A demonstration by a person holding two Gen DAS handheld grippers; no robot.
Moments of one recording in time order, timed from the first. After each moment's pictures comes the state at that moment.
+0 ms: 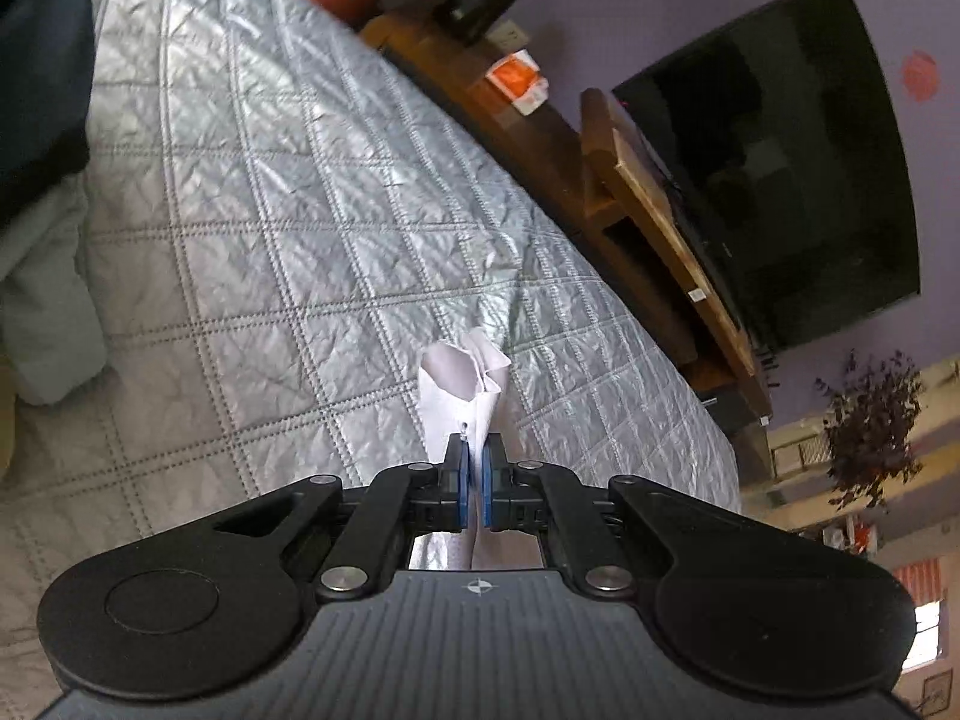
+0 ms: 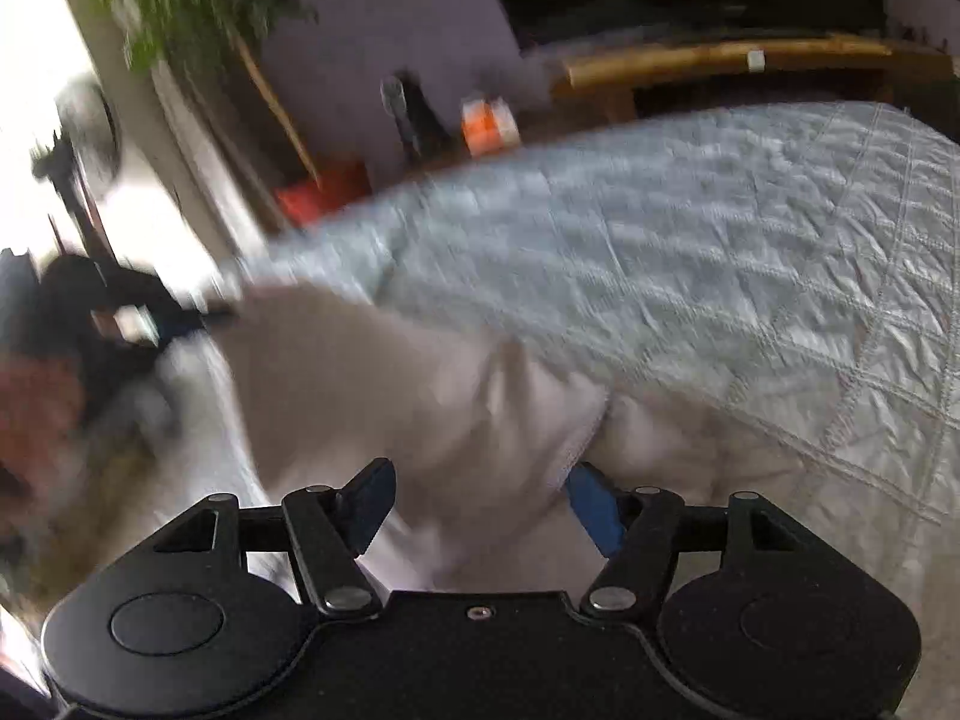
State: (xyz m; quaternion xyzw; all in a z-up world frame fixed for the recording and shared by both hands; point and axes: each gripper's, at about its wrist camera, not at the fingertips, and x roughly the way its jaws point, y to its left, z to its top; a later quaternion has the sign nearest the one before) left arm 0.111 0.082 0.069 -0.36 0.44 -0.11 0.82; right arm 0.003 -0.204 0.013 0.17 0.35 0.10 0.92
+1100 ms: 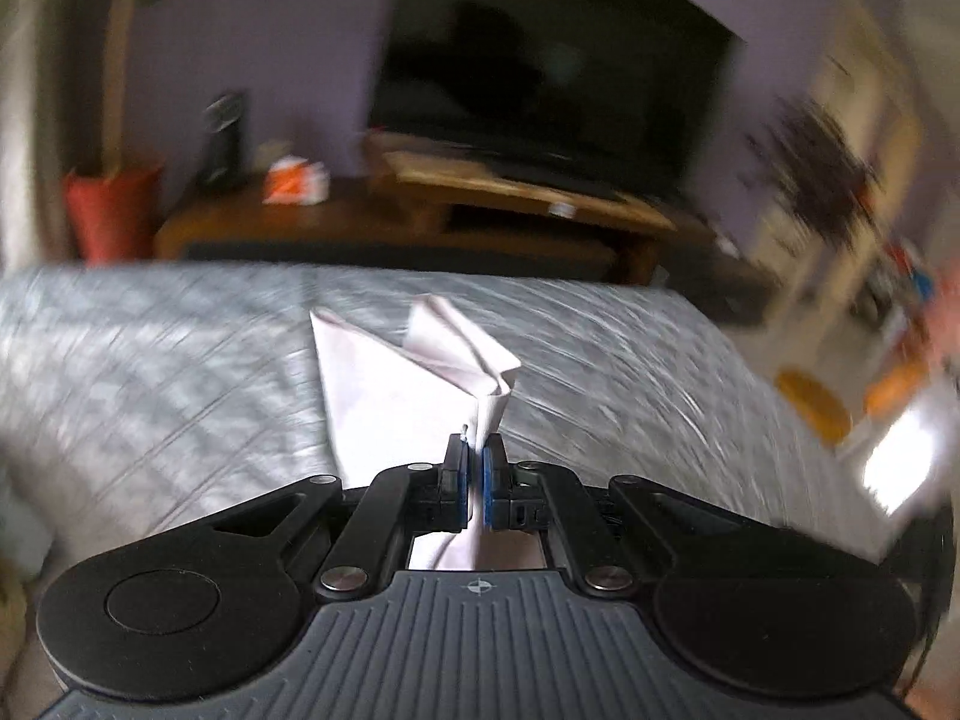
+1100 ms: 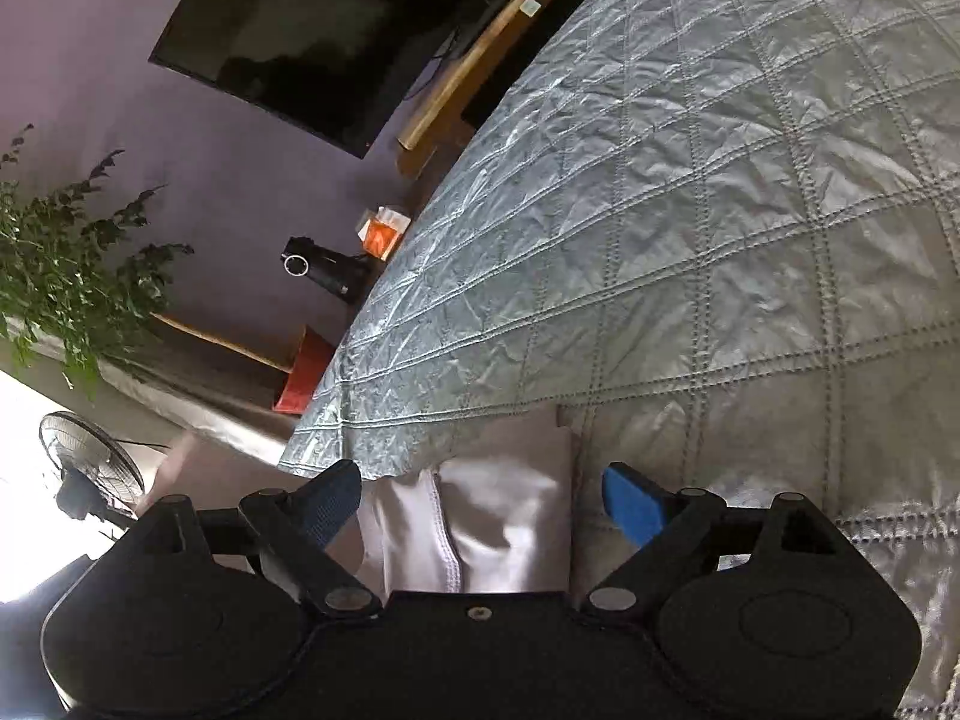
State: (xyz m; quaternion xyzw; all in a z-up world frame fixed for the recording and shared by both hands) left arm 0.013 -0.080 0.137 0.00 0.31 -0.25 0.92; right arm -0.008 -0.292 -0.035 0.47 0.31 0.02 0.82
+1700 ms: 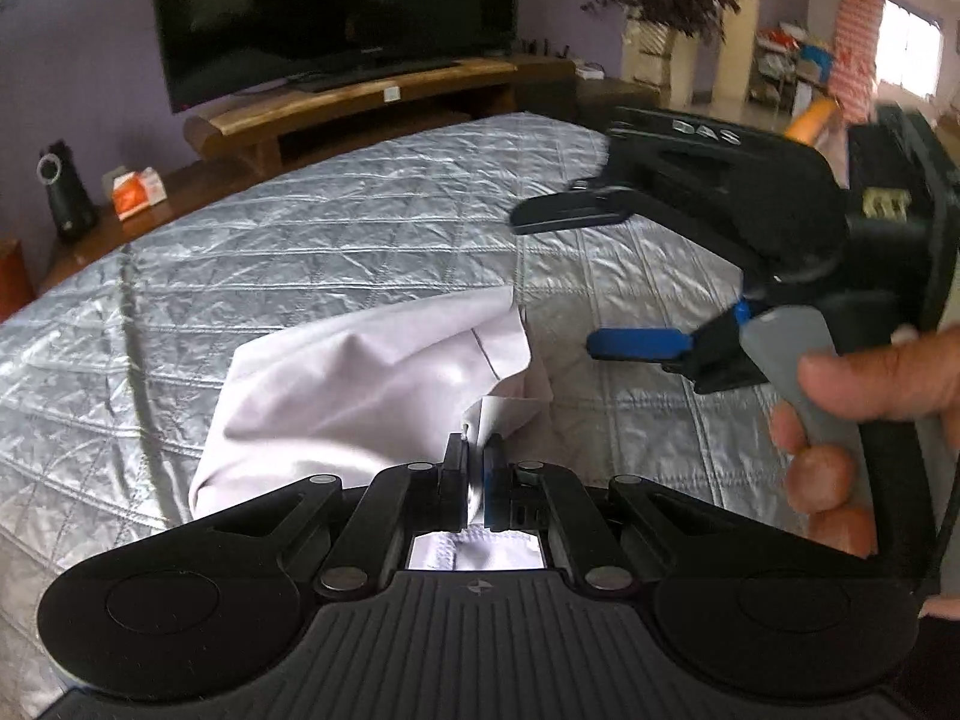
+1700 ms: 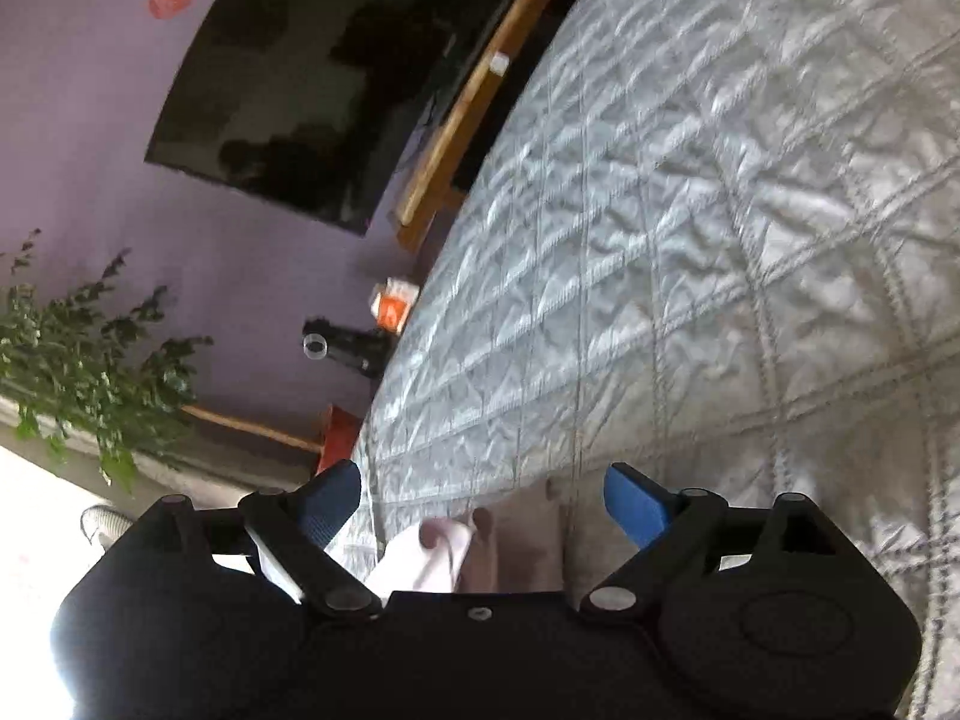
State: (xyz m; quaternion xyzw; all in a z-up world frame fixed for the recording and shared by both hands) left arm -0.048 -0.168 0.052 0.16 0.34 -0.33 0.87; right arm -0.018 -0.317 -0.045 0.54 0.26 0.01 0.80
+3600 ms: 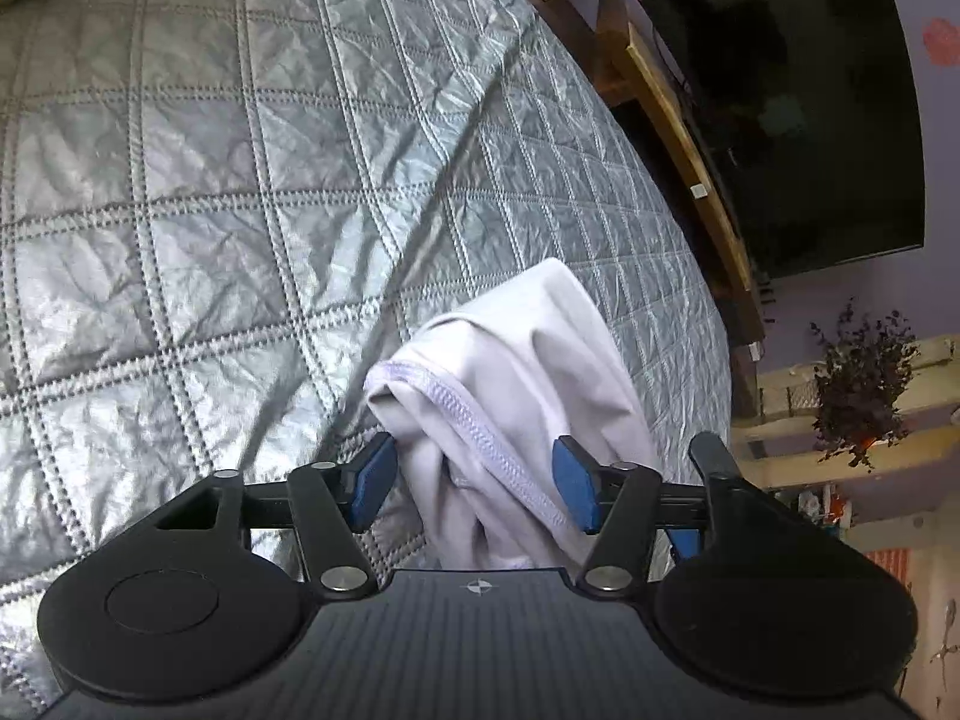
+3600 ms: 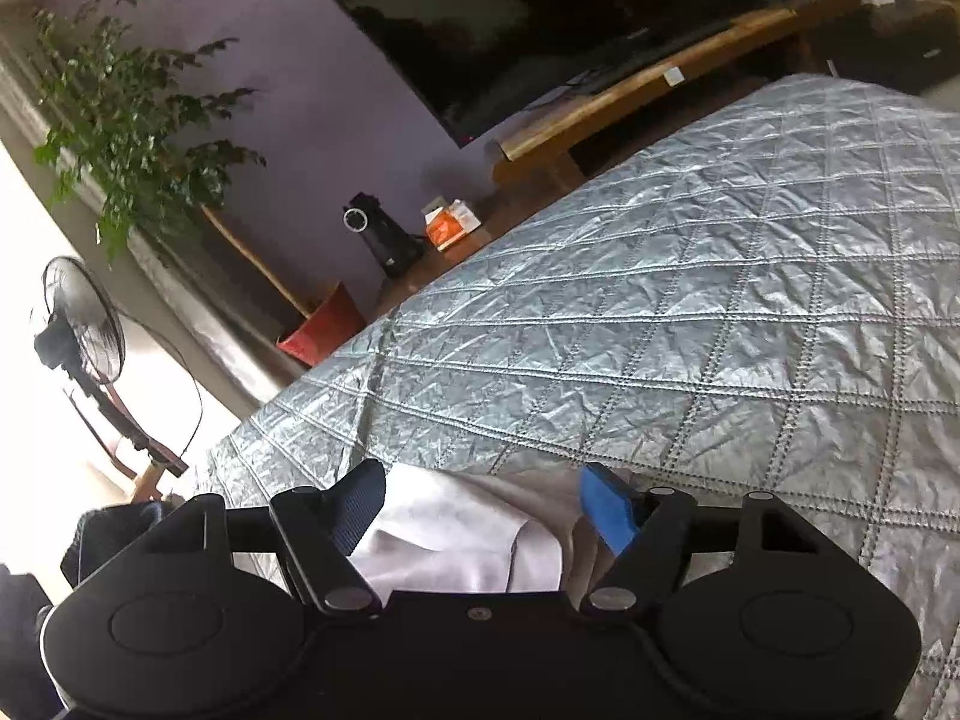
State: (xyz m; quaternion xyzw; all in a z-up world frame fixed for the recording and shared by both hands) left arm -0.005 -0.012 0.021 -0.39 0.51 -0.12 0.76; right arm -0.003 -0.253 0.007 0.30 0.29 0.07 0.90
